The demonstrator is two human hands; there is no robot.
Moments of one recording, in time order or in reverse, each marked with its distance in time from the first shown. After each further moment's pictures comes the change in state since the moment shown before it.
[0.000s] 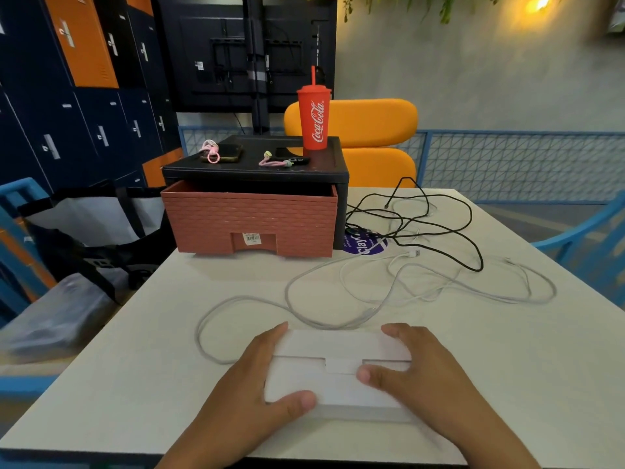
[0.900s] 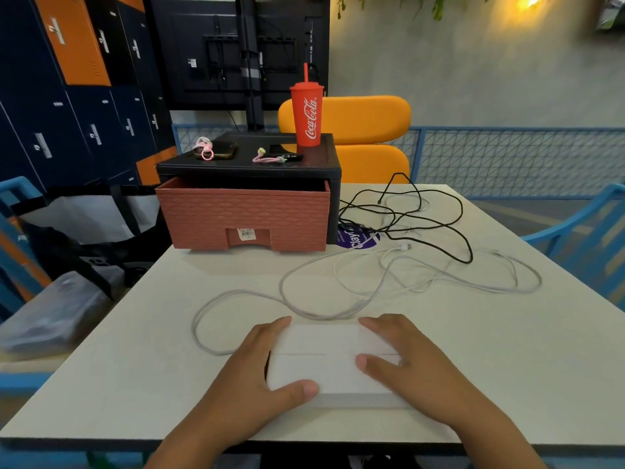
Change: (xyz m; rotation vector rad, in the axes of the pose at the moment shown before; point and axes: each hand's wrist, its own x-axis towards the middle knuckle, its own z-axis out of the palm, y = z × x) left_hand 0.000 0.010 0.003 -0.043 -0.018 -0.012; right_hand 0.004 0.018 0.000 0.015 -0.145 -0.139
